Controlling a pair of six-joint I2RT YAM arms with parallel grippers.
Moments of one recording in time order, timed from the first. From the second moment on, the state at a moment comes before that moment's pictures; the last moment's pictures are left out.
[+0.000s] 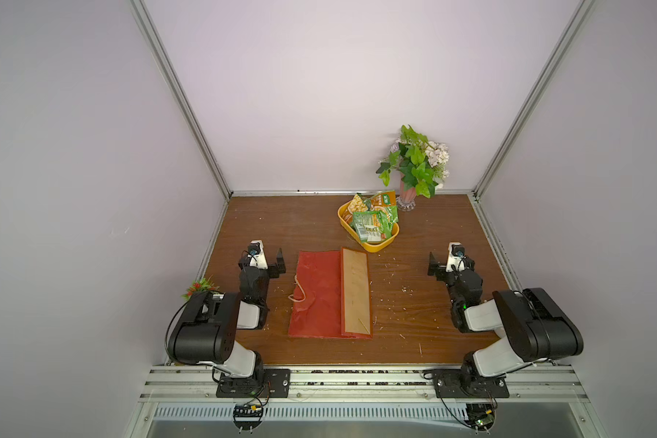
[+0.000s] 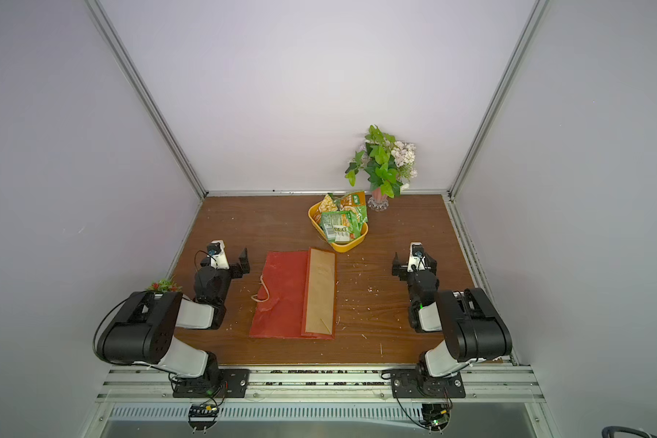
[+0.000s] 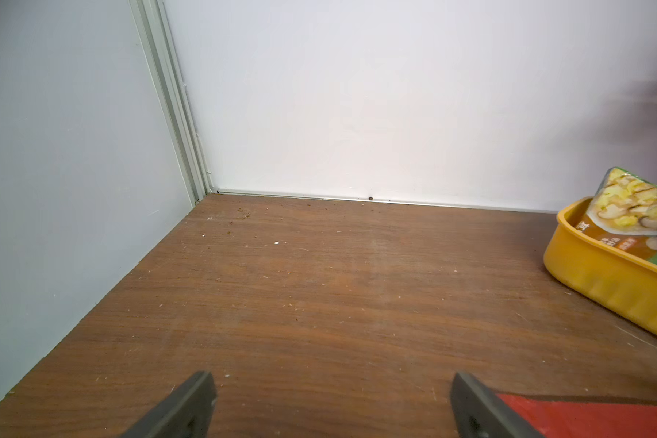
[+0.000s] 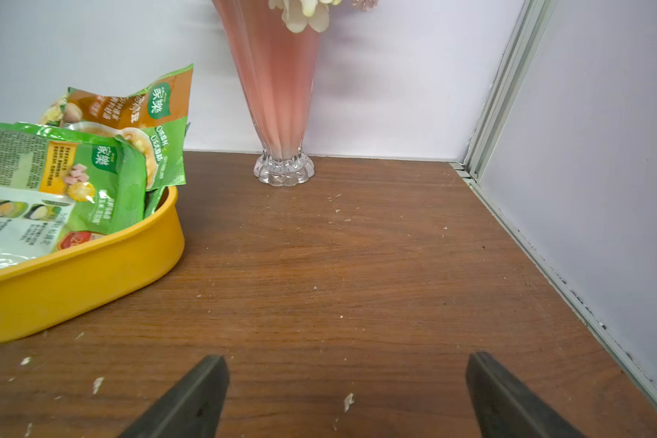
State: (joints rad) left arm 0.00 1.53 0.22 1.17 -0.08 -0.02; right arm 0.06 1.56 0.20 1.20 0.15 -0.04
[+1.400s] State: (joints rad) left arm 0.52 1.36 0.51 0.10 0.56 -0.05; right arm 0.70 1.21 0.67 0.35 0.38 0.46
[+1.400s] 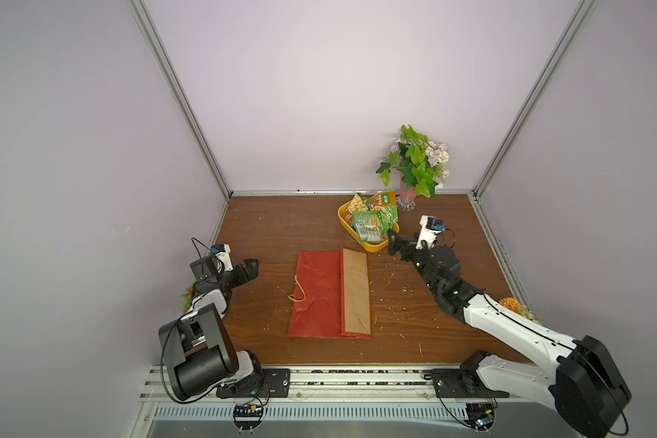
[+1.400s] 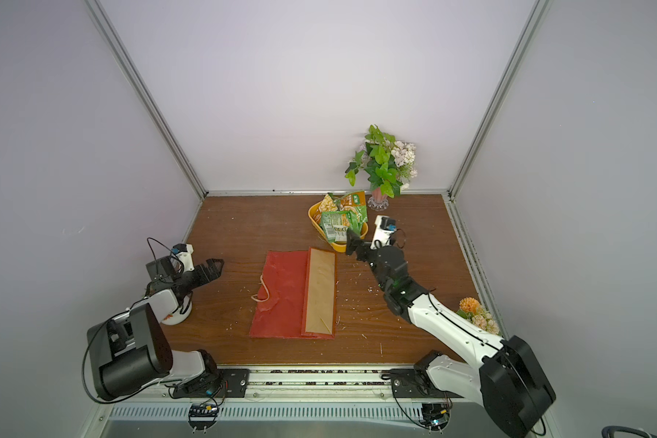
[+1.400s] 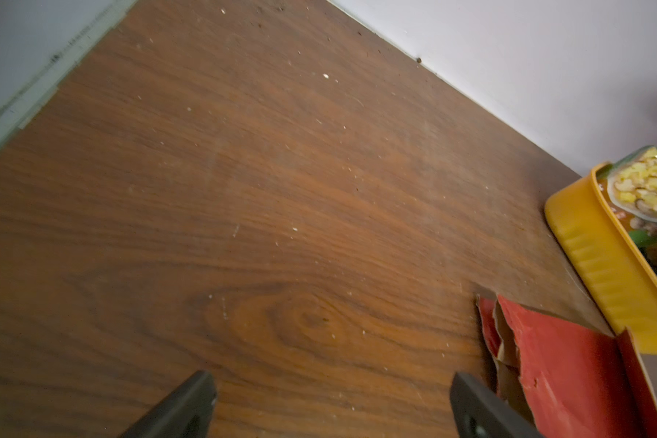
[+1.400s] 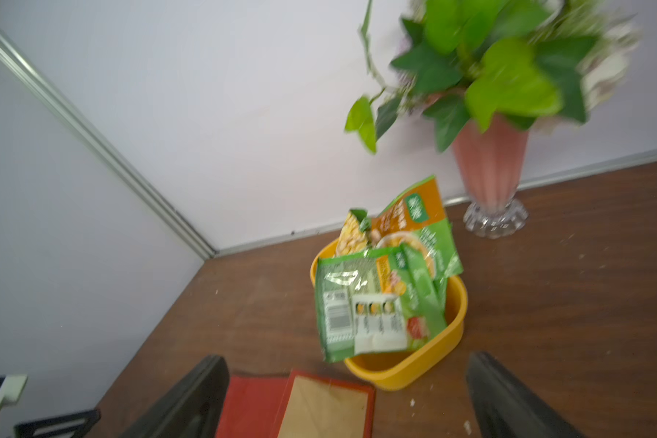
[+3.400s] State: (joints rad) left arm 0.52 1.26 0.56 -0.05 0.77 0.03; right arm 1.31 1.85 1.38 0.10 0.63 0.40
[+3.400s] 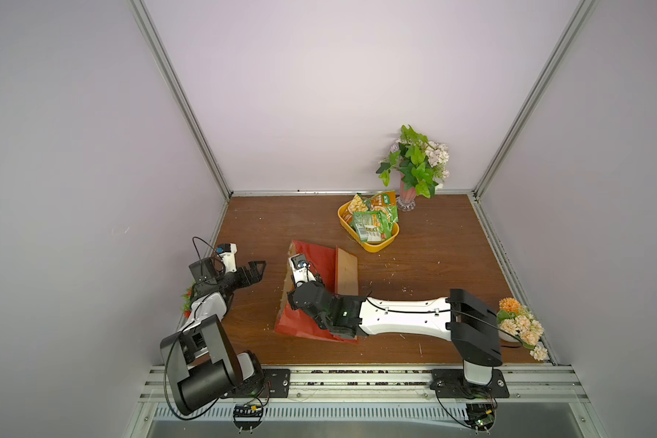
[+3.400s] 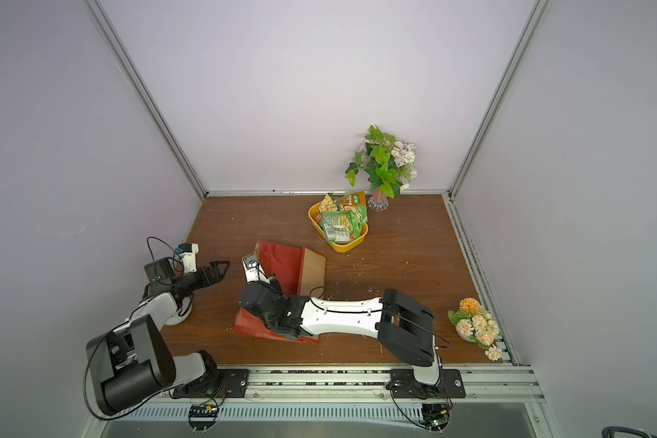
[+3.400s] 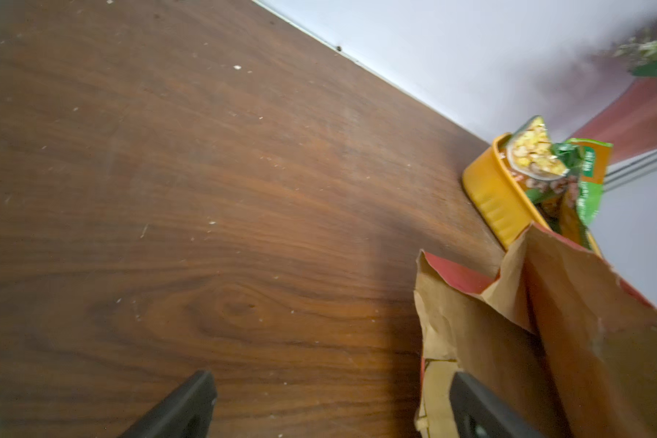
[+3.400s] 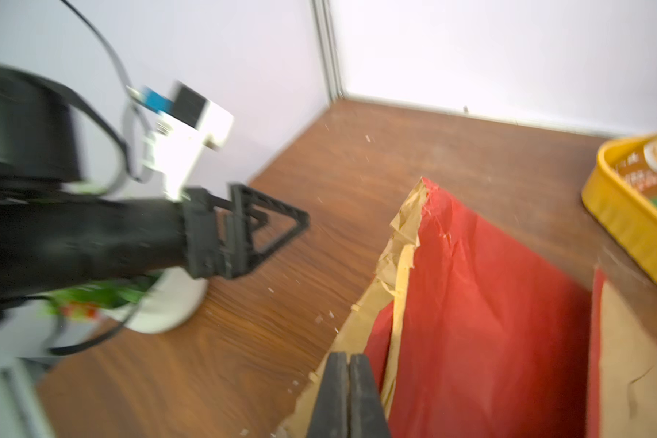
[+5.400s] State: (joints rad) left arm -0.01 1.18 1.10 -0.71 0.46 0.23; right arm 1.31 1.56 1.02 0.56 0.61 0.14
